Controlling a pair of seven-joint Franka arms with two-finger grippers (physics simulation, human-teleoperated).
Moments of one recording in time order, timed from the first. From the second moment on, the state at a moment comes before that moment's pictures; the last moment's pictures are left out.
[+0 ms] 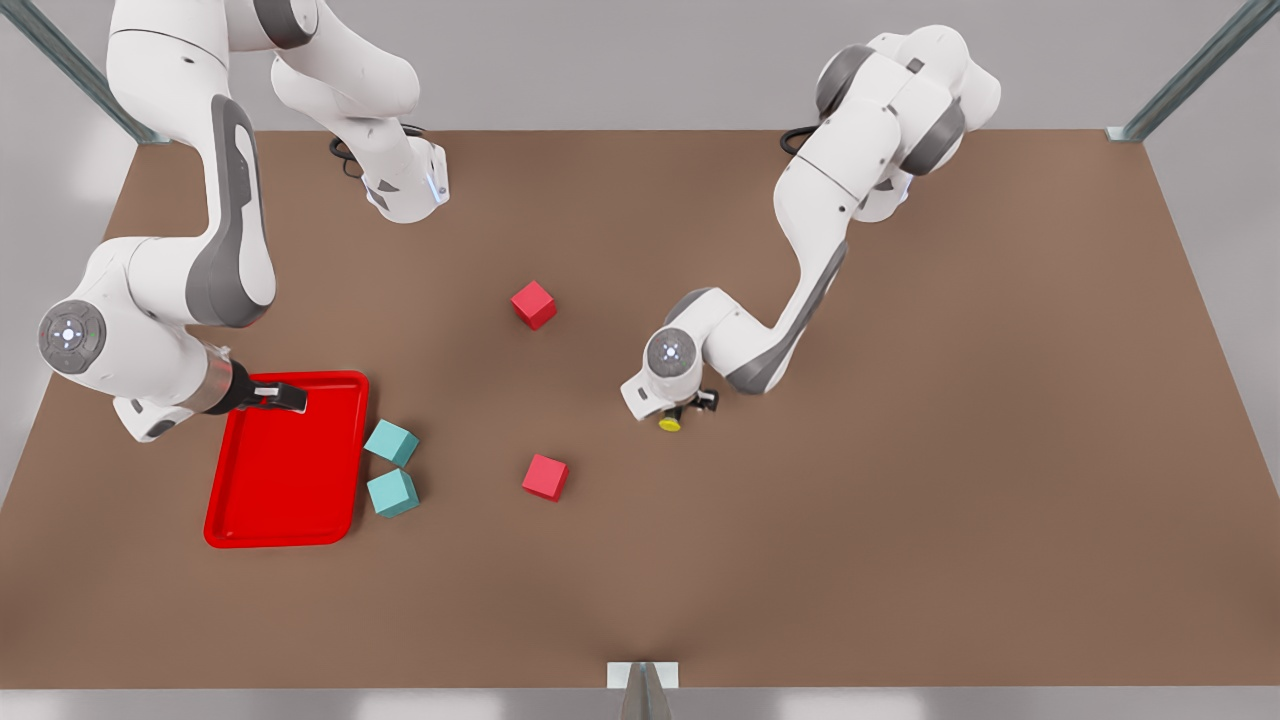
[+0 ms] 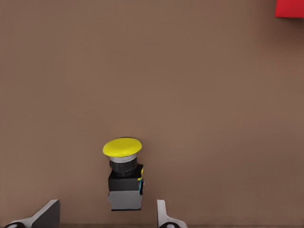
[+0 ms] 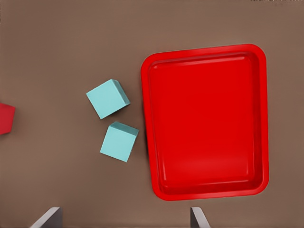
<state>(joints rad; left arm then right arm) -0.58 0.77 -0.17 -1.45 0.11 2.06 -0.49 -0.07 0.25 0.06 -1.60 0.02 1.74 0.03</state>
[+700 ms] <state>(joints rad) -0.59 0.82 -0.17 -1.51 0.13 2.20 -0.58 -0.07 0.26 0.06 -1.61 0.02 1.75 -0.05</state>
